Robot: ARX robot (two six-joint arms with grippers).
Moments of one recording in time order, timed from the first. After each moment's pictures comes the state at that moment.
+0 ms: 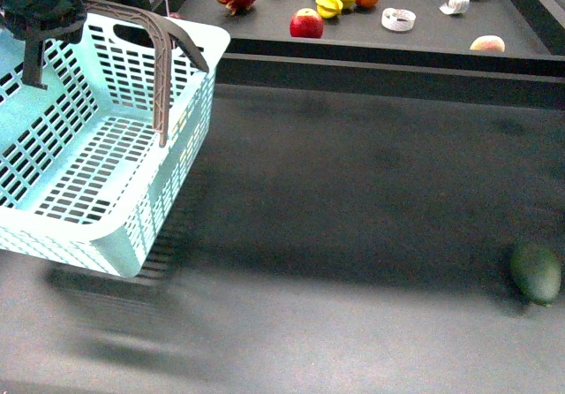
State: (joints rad) left arm -0.12 2.07 1.23 0.39 -0.40 -1.34; right arm 0.00 0.00 0.01 0.00 0.00 0.00
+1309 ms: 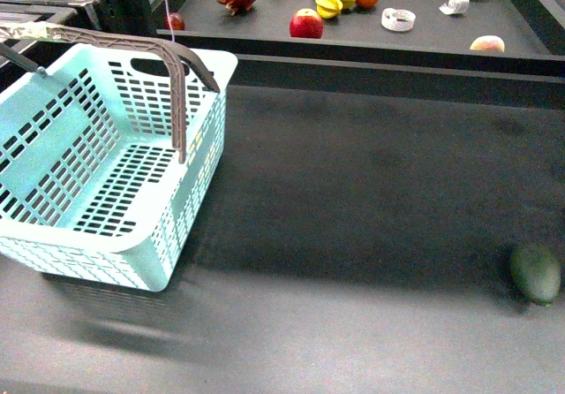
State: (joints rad) left arm -0.08 1.69 0.84 0.50 -0.35 -1.06; right arm 0.00 0.00 0.01 0.00 0.00 0.00
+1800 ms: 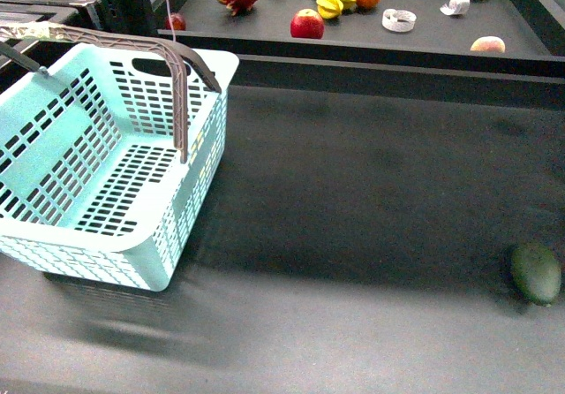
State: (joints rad) left arm 0.13 1.36 0.50 0.56 -0.37 -0.86; right arm 0.00 0.00 0.01 0.00 0.00 0.00
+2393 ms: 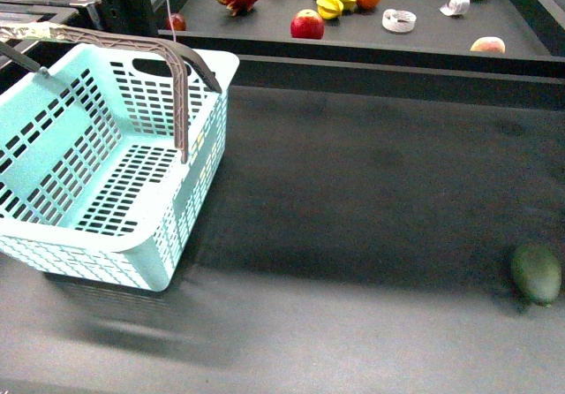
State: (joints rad) left arm 0.08 1.13 0.11 1.01 0.08 -0.02; right arm 0.00 0.00 0.01 0.00 0.00 0.00
